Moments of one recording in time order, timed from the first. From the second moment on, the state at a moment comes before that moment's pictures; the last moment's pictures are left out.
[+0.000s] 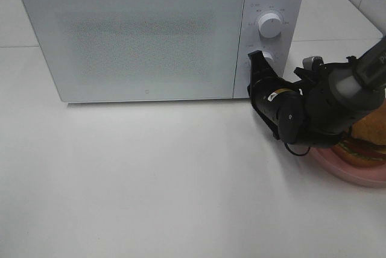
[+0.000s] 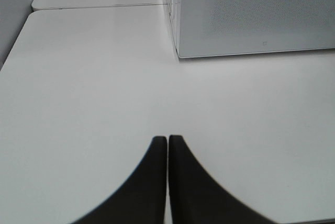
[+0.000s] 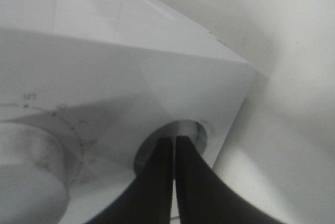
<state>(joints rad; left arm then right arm) 0.02 0.00 -0.50 -0.12 1.04 0.12 0.51 2.15 -0.85 0.52 -0.87 1.12</state>
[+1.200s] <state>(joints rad) 0.02 0.00 -0.50 -0.12 1.04 0.12 0.51 2.12 -0.87 0.53 -0.78 1.12</state>
